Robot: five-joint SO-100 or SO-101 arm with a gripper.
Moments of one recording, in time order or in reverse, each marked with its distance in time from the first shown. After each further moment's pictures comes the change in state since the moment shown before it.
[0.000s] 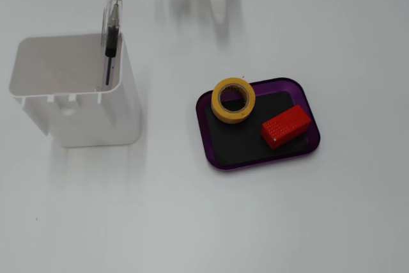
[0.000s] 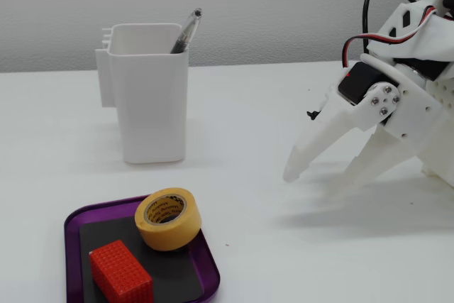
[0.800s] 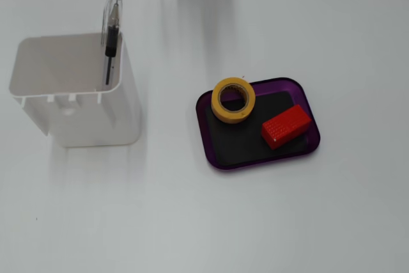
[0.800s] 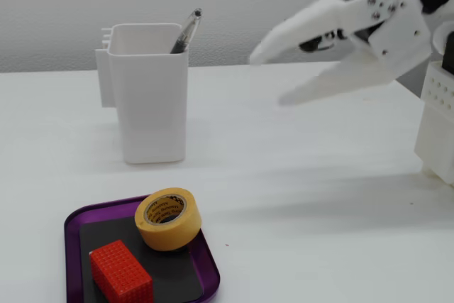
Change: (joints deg) arm 7.5 -7.4 -27.3 -6.6 -8.6
